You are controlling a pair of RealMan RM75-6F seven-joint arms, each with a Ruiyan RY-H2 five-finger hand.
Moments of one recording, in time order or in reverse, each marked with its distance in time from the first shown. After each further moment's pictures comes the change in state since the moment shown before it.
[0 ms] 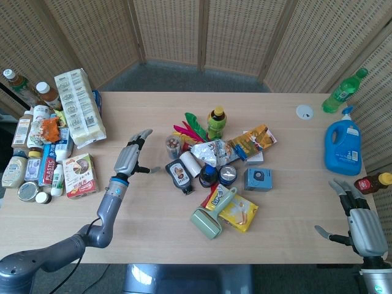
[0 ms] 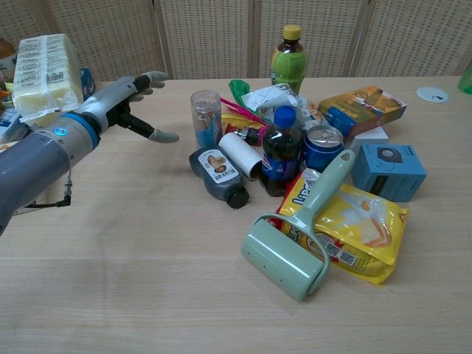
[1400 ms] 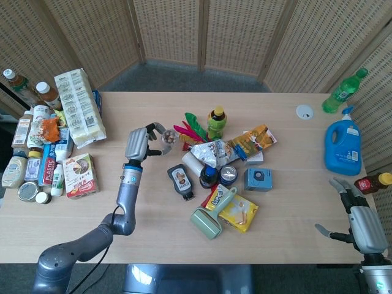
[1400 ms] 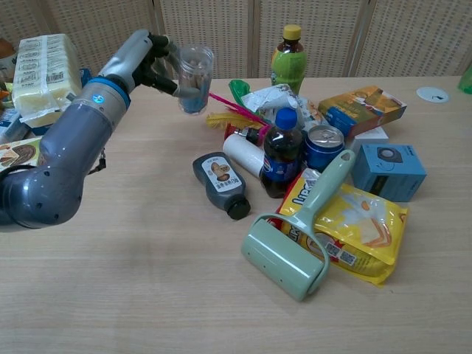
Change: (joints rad) left arm -0.179 -0.157 -0.111 0.254 -0.029 0.152 -0.012; right arm 0.015 0.012 0.002 0.007 0.013 -0.027 0.054
